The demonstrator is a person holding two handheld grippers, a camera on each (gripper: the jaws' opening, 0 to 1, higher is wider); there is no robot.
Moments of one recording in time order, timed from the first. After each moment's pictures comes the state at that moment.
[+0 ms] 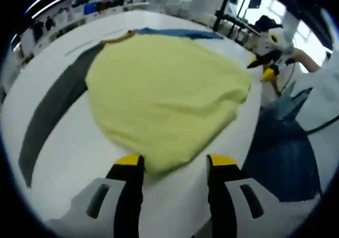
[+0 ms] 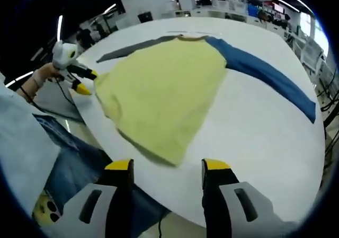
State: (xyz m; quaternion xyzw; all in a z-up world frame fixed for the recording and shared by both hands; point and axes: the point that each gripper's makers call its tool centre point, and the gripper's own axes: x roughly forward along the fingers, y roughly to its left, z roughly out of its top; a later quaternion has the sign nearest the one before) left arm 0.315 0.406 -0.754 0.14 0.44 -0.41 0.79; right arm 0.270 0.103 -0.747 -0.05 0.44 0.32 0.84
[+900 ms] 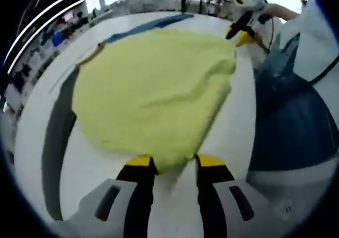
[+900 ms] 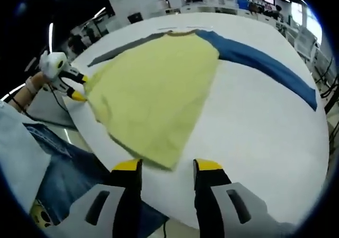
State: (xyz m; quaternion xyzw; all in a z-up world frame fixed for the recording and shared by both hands) left arm 0.310 0.399 -0.762 0.29 0.38 -0.48 0.74; right arm 0.280 0.102 -0.761 -0.03 0.46 0.29 0.84
